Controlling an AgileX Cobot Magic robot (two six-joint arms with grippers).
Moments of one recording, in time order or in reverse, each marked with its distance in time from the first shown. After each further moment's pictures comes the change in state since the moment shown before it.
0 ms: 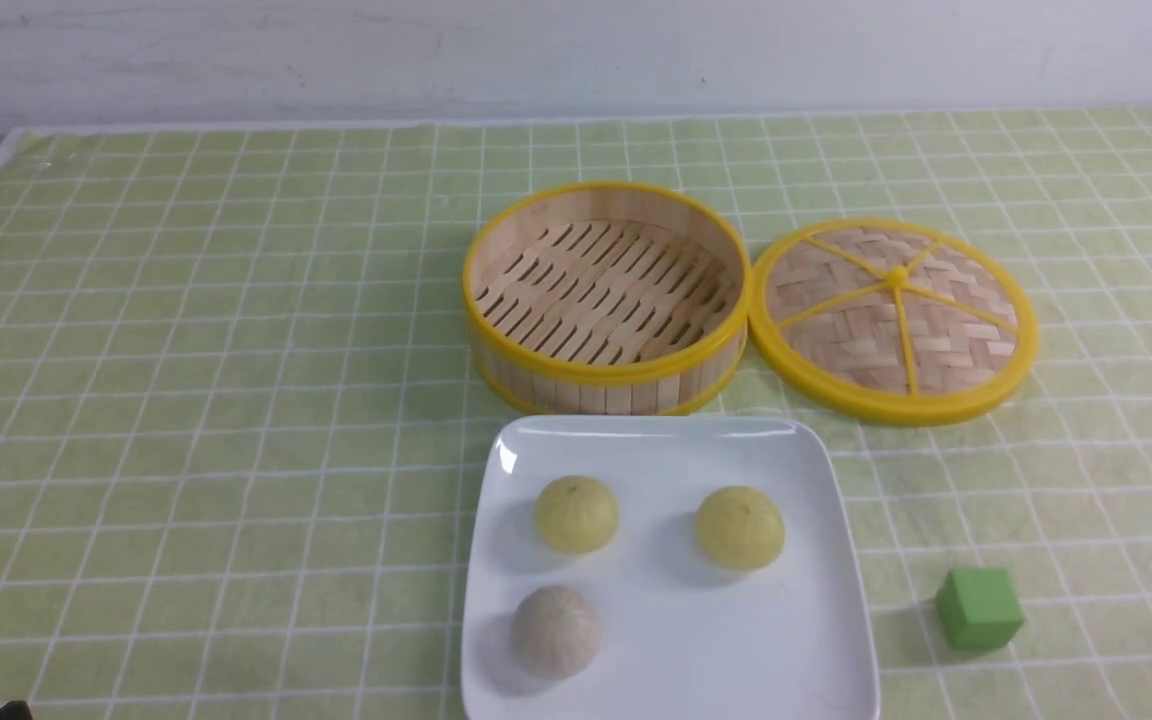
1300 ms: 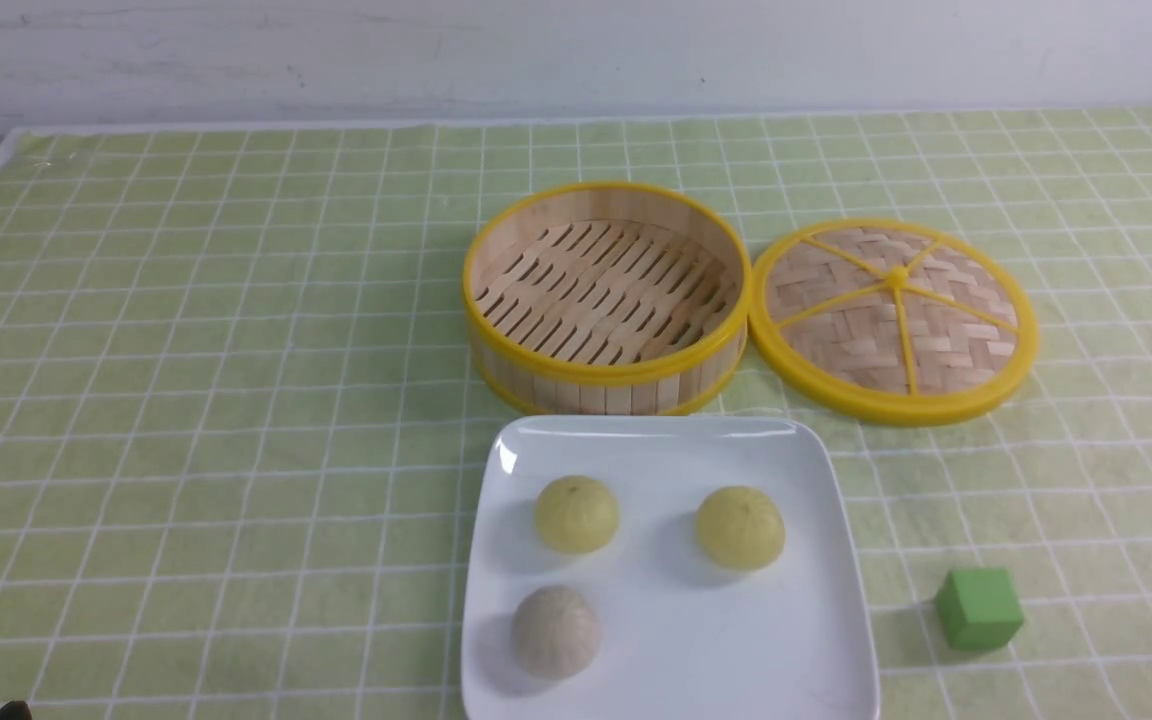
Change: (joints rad) right arm 0.000 0.000 0.000 0.000 0.000 0.000; left arm 0.000 0.000 0.000 0.014 0.002 -0.001
